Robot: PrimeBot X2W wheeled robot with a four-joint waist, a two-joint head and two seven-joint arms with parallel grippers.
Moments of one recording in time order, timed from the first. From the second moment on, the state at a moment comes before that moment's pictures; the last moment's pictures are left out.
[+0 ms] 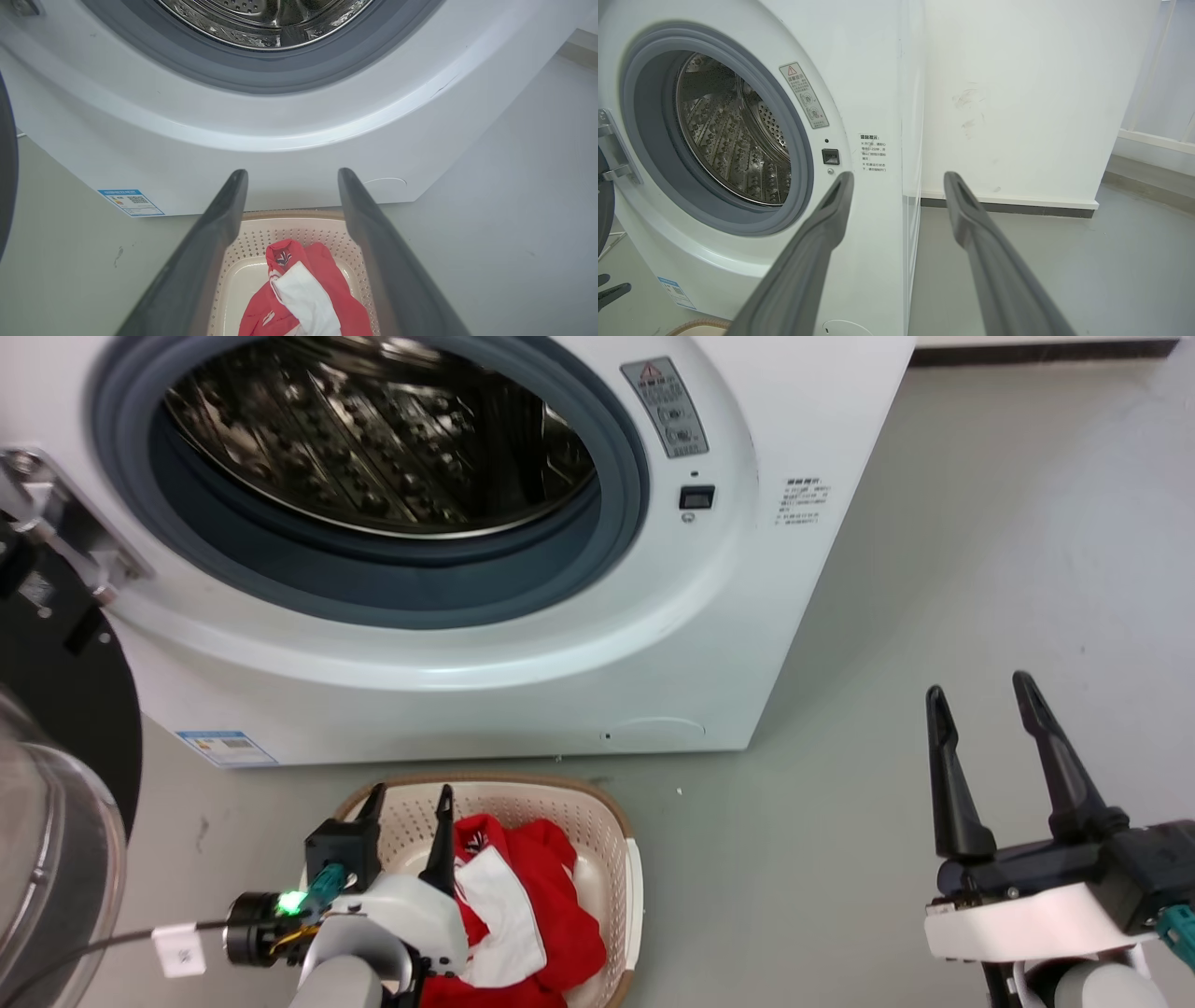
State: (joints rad) left arm -0.27 0.13 -0.23 0.60 -0.25 0.04 -0.26; right arm -0.04 -0.05 0.03 -0.10 0.06 0.13 -0.26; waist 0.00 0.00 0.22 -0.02
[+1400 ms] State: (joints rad) left arm 0.10 0.05 -0.04 0.03 -0.04 0.06 -0.26; right arm 0.14 -0.05 0.00 -0.04 0.06 0.13 -0.26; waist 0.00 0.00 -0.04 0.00
